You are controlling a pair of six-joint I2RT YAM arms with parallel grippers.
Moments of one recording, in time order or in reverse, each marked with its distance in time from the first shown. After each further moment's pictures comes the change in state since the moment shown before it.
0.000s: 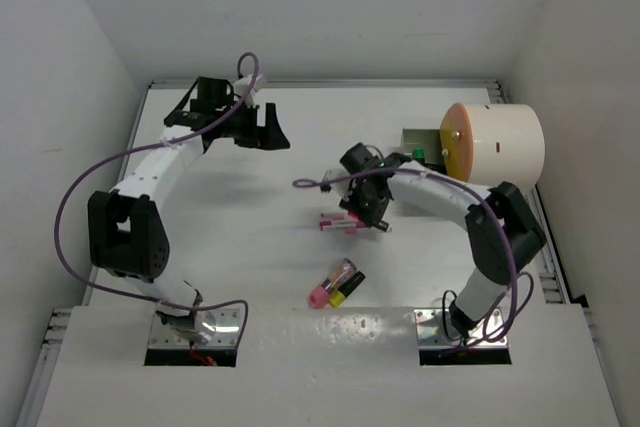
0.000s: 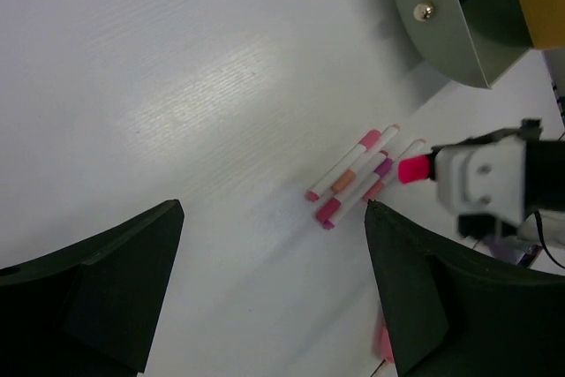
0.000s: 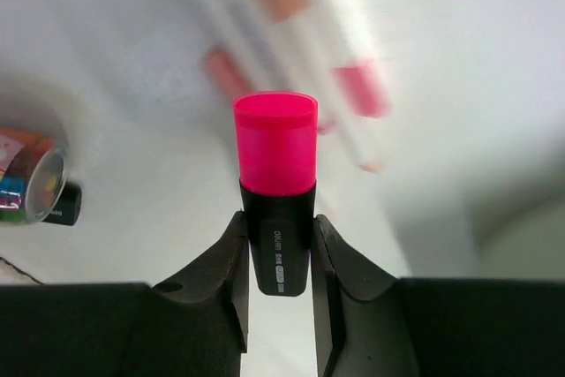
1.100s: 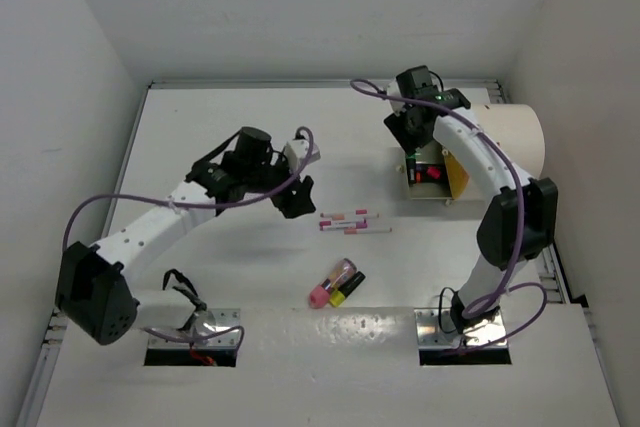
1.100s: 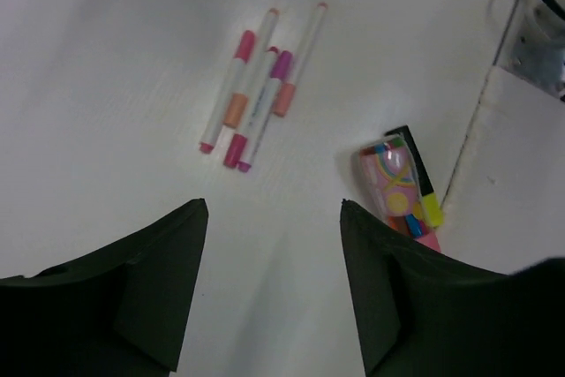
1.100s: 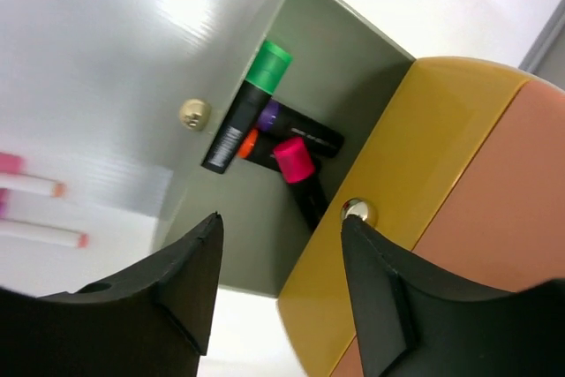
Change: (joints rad) left arm -0.372 -0.343 -0.349 0.062 -0.084 0.293; right arm -0.387 0.028 0.490 -0.158 0.298 0.097
